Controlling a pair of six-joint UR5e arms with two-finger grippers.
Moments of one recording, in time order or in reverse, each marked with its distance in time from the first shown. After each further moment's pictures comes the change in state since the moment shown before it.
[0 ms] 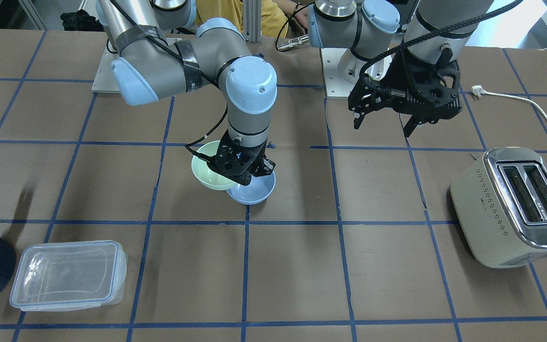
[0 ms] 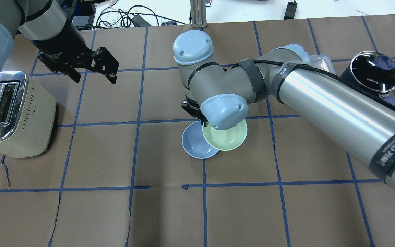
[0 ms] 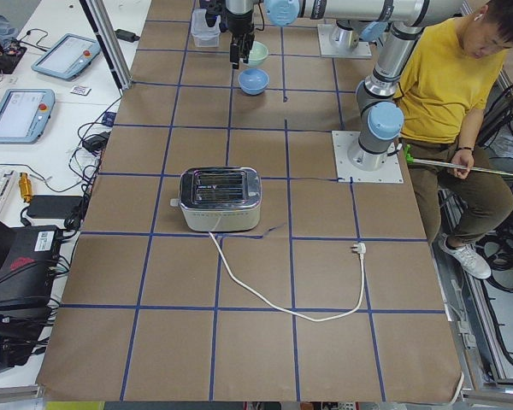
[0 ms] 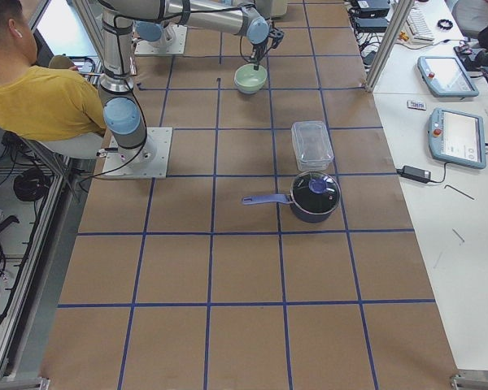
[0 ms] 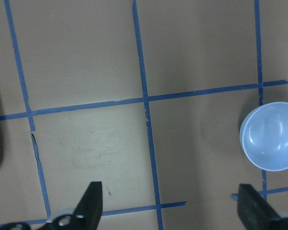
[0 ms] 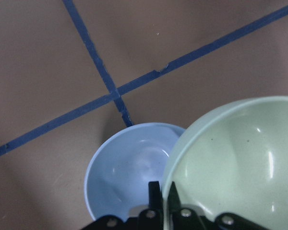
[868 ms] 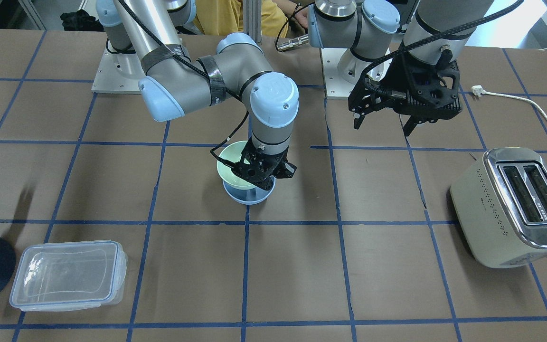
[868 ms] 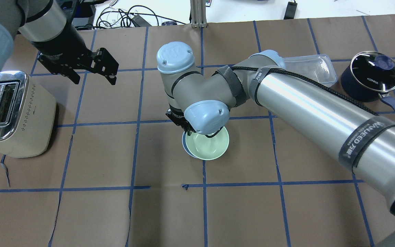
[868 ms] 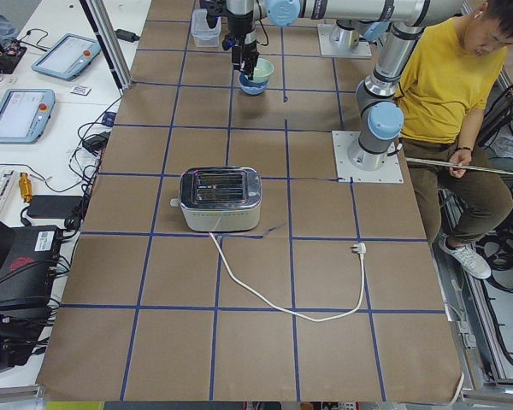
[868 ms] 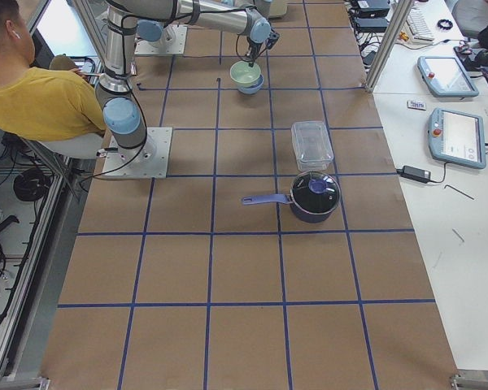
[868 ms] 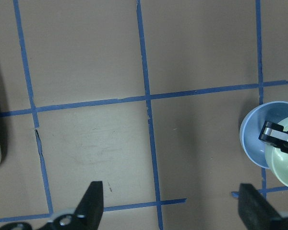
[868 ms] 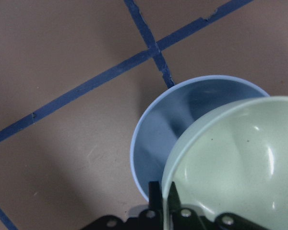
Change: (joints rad) left arm 0.001 0.001 -0.005 -0.006 0.003 -0.016; right arm 0.039 0.076 -0.055 -0.002 0.091 0.077
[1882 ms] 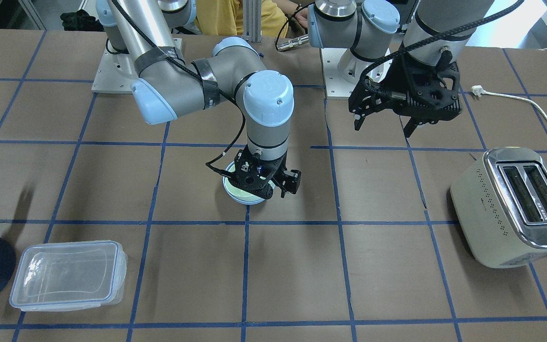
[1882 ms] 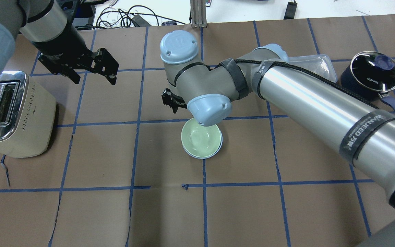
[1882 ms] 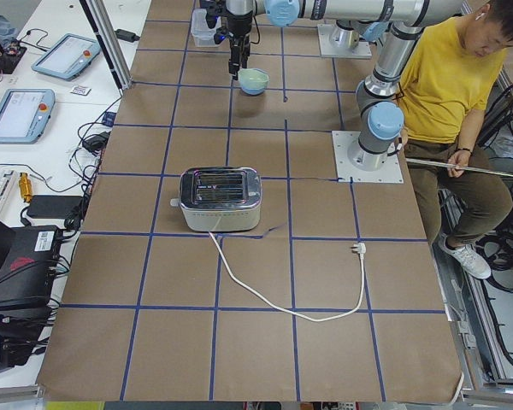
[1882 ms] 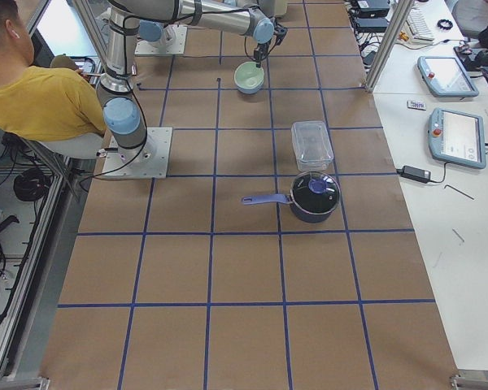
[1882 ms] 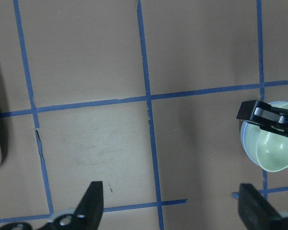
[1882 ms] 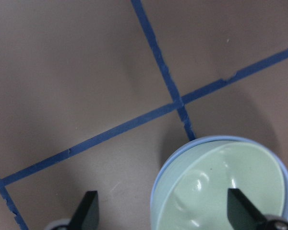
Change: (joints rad) left arm -0.001 -0.003 -0.001 0.009 0.004 0.003; right arm -0.048 -0.026 -0.013 -0.083 -0.047 -0.125
